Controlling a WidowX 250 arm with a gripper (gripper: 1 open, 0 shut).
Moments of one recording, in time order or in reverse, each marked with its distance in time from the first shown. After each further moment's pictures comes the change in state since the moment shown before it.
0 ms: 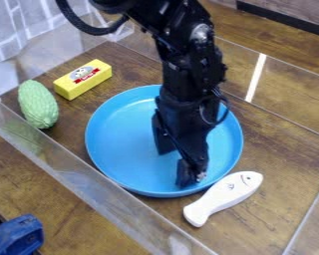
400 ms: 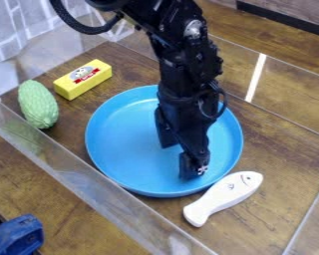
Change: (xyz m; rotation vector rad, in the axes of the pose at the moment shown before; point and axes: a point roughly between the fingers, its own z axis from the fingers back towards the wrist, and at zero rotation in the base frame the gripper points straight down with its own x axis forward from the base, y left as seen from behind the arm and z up) arm 0.011 0.001 0.000 0.000 -0.068 -0.052
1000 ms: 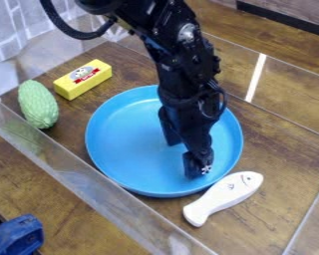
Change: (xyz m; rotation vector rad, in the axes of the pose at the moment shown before) arm 0.003 -0.001 -0.002 0.008 -0.073 -0.008
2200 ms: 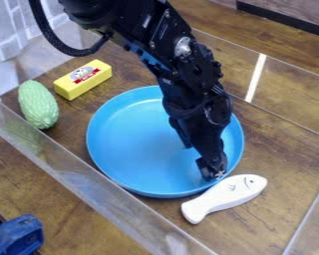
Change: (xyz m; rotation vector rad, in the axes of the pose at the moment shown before) arm 0.013 -0.018 -0.007 -0.013 -0.113 -0.015
